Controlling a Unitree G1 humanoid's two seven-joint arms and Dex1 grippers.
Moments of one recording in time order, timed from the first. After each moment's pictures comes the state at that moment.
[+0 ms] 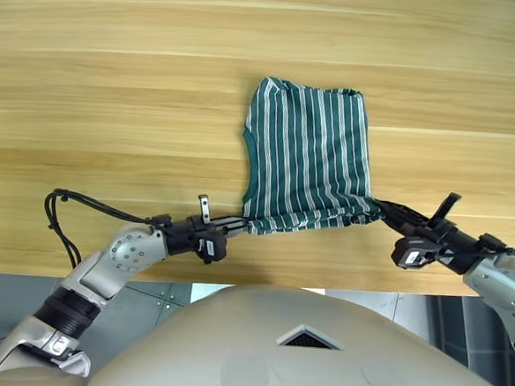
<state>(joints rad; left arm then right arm) 0.34 0.74 -0.45 -0.12 0.18 -0.56 -0.58 0.58 -0.88 -0.09 -0.26 -0.37 -0.61 0.48</state>
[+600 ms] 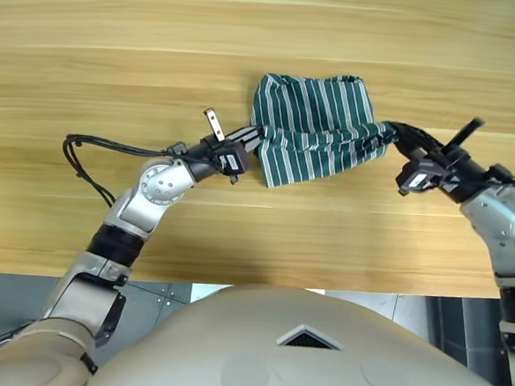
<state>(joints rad) -0.10 0.45 -0.36 0.23 0.28 -0.54 -0.40 0.07 -0.77 0.02 0.02 -0.43 -0.56 0.40</state>
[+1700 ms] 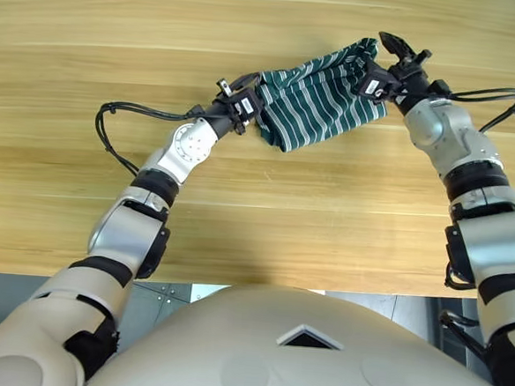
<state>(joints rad) -0.52 0.23 -0.31 1.03 0.35 -0.65 -0.15 -0.69 -0.48 0.39 1.07 -0.73 -0.52 -0.12</state>
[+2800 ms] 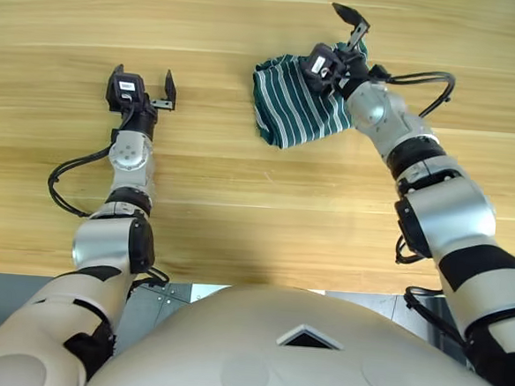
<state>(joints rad) -0.45 0.28 0.19 1.23 -0.04 -0.68 -0.13 -0.87 -0.19 0.38 1.31 -0.55 -0.45 -0.07</state>
